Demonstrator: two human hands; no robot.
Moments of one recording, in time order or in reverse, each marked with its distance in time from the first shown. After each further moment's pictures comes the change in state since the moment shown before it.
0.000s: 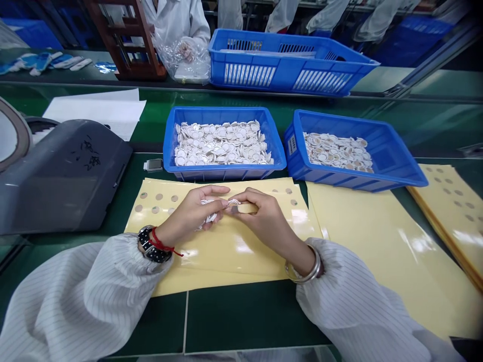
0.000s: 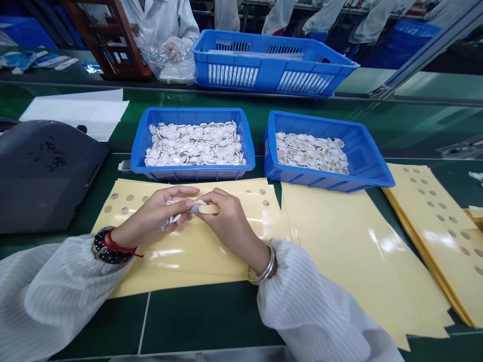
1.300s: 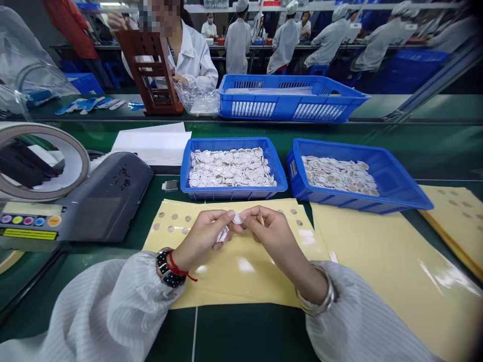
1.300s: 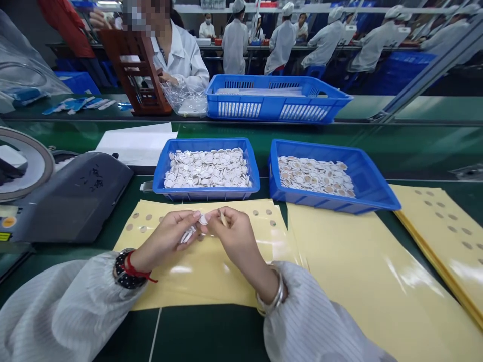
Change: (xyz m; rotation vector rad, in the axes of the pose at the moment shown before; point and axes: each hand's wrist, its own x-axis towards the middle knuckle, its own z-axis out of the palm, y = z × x) left_hand -0.011 0.005 0.013 -0.027 0.032 0.100; right_hand 0.004 -0.016 -0.002 0.418 0.061 0.250
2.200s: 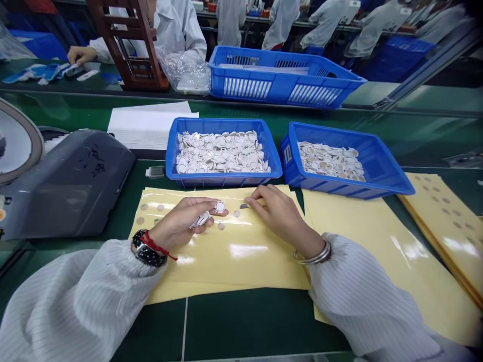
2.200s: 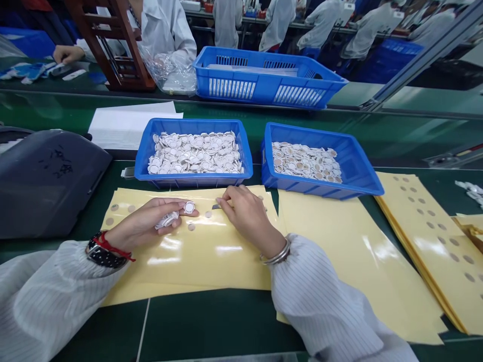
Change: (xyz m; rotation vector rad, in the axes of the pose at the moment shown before) left_hand 0.013 -0.001 -0.023 -0.087 0.016 -0.287; right_hand 0.014 0.011 -0.042 -1.069 -0.045 -0.212
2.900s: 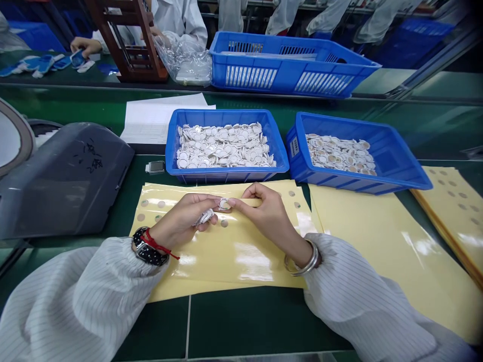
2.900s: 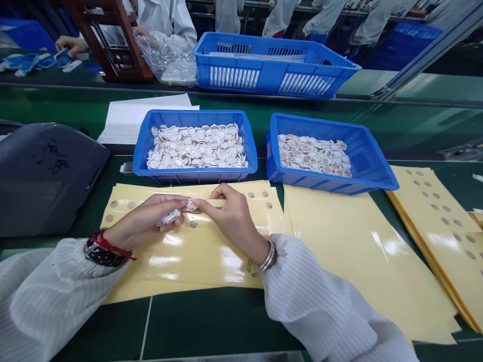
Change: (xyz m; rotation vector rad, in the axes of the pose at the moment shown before) left_hand 0.000 0.000 0.000 0.054 -0.022 0.001; right_hand 0.001 -0.028 0.023 0.575 0.156 0.129
